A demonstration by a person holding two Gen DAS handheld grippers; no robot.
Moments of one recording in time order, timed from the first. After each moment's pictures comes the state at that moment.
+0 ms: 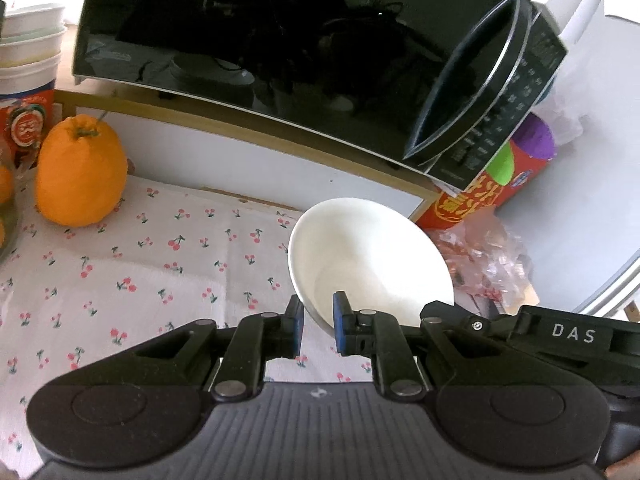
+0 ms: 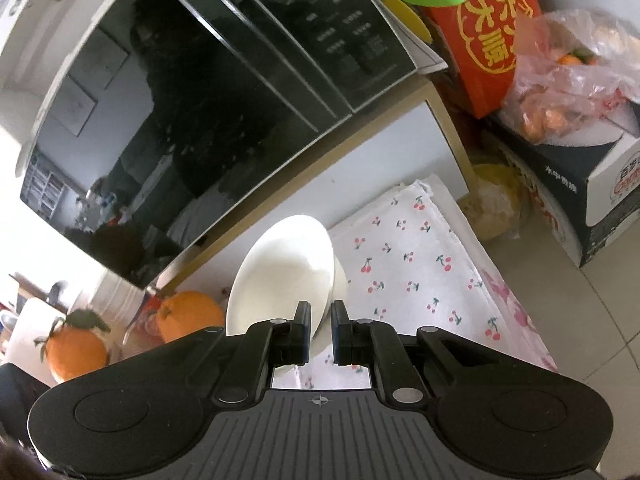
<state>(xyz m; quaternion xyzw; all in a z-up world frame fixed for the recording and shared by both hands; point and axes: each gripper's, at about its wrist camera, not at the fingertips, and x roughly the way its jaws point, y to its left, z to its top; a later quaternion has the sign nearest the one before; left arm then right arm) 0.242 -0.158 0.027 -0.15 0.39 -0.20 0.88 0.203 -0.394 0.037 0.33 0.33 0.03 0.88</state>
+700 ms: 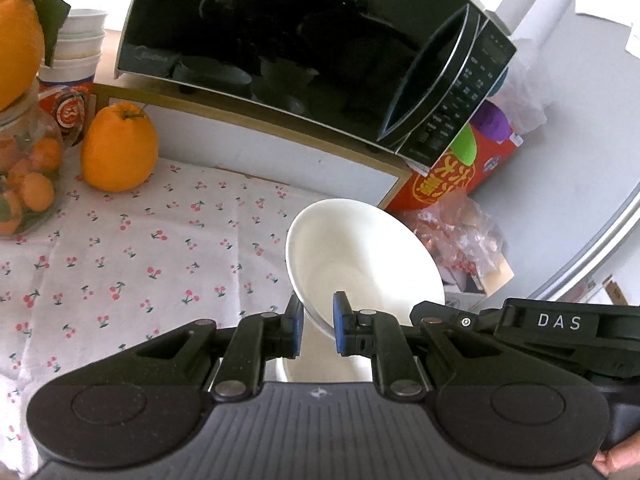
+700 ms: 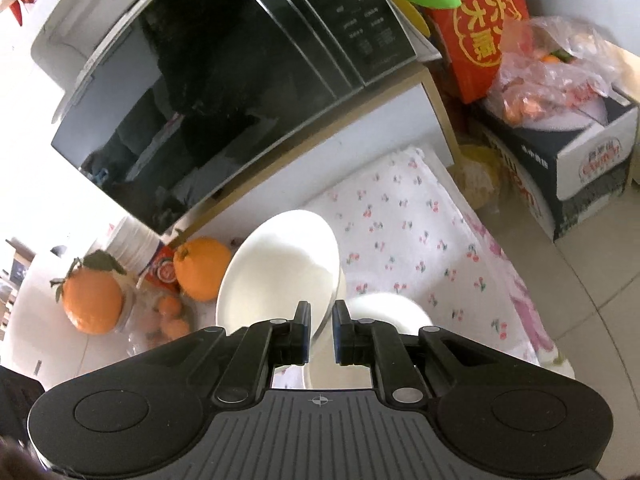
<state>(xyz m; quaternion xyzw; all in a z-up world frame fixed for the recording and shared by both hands) 0.177 -0.134 0.043 -0.15 0.39 -0.22 0.88 0.137 -0.360 0.057 0.31 0.37 0.02 0.88</state>
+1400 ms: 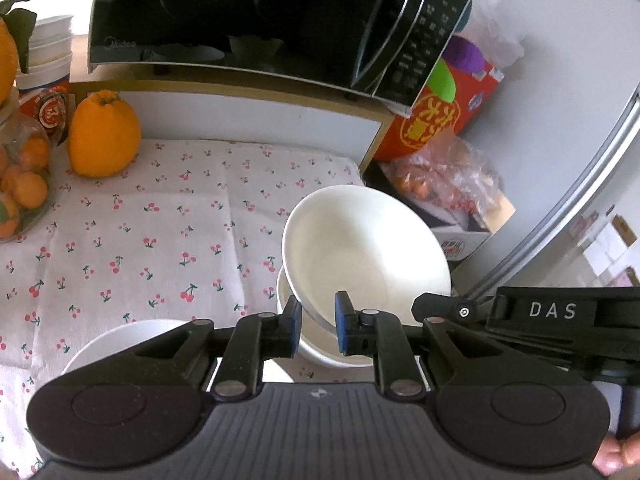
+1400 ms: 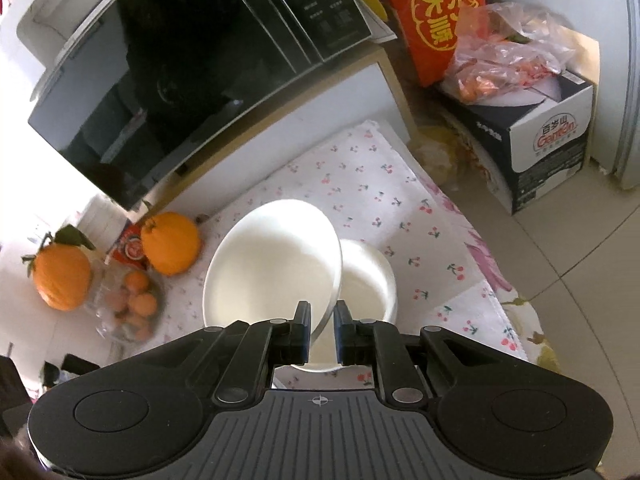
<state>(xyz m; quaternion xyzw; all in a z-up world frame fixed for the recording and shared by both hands) 0.153 -0.147 0.030 -0.07 0.42 -0.25 0.87 0.101 -0.349 0.043 0.30 0.39 -0.03 0.87</state>
